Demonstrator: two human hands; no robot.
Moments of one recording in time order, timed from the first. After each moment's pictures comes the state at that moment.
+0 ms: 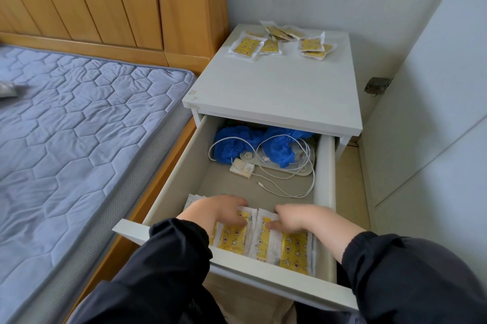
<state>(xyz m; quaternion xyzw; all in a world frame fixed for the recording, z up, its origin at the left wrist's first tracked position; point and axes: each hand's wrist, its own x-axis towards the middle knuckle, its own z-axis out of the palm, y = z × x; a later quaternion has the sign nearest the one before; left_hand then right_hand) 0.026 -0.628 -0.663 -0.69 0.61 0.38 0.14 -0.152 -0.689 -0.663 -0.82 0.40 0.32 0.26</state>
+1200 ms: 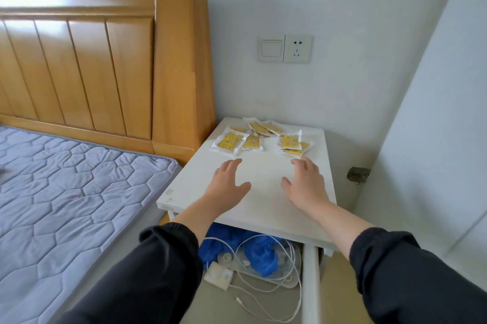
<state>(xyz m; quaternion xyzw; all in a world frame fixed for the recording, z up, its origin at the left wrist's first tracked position) 0.041 -0.803 -0.513 -0.74 0.58 0.16 -0.29 -0.141 -0.888 -0.518 -0.81 0.54 -0.20 0.11</state>
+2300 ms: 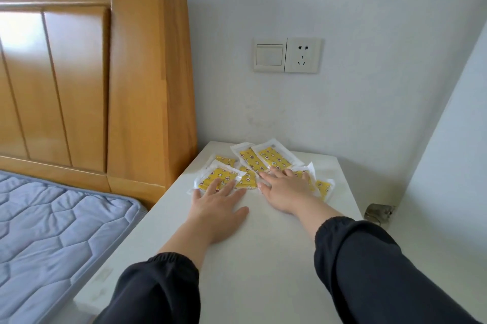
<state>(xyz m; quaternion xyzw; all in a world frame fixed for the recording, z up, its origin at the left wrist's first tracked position) 0.096 -0.942 -0.555 -0.76 0.65 0.02 -0.02 -0.050 -1.062 -0.549 -0.87 0.49 0.00 0.00</state>
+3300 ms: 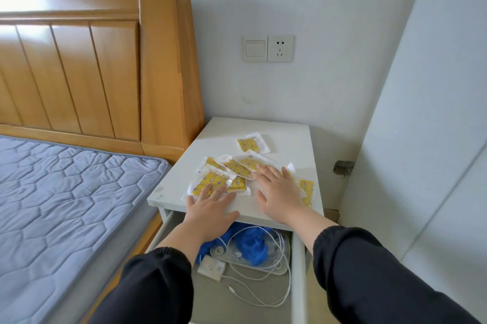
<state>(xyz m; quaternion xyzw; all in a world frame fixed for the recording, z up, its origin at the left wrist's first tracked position) 0.025 -0.753 -0.536 -0.76 0.64 0.09 0.00 -0.139 -0.859 -0.542 -0.91 0.38 -0.14 0.01</state>
